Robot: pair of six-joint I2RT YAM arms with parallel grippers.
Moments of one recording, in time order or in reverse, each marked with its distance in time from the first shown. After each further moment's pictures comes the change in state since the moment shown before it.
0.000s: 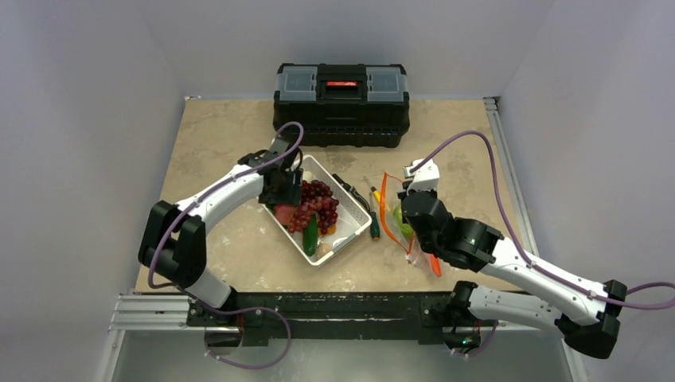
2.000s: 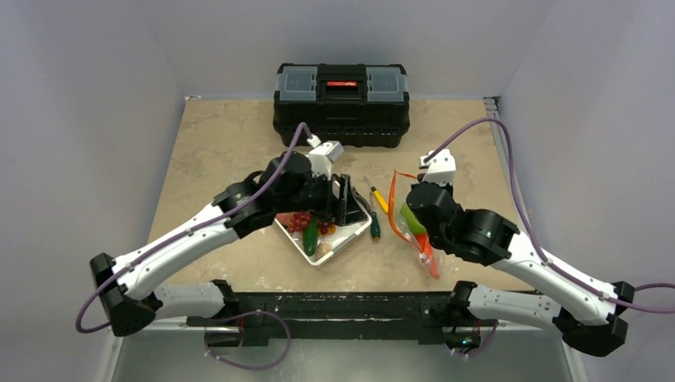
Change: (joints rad) left arm -0.449 -0.328 0.090 0.277 0.420 -0.286; right arm 0.000 0.039 0.194 -0.293 0.076 0.105
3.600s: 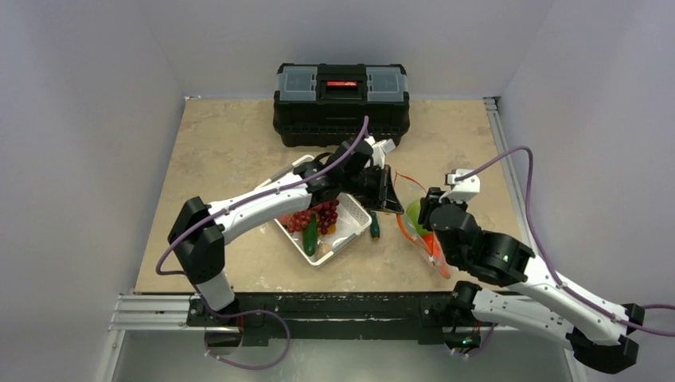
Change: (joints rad) left arm -0.001 0.470 0.207 0.161 0.172 -0.175; right arm 0.000 -0.254 -0.245 0.164 0.009 0.121
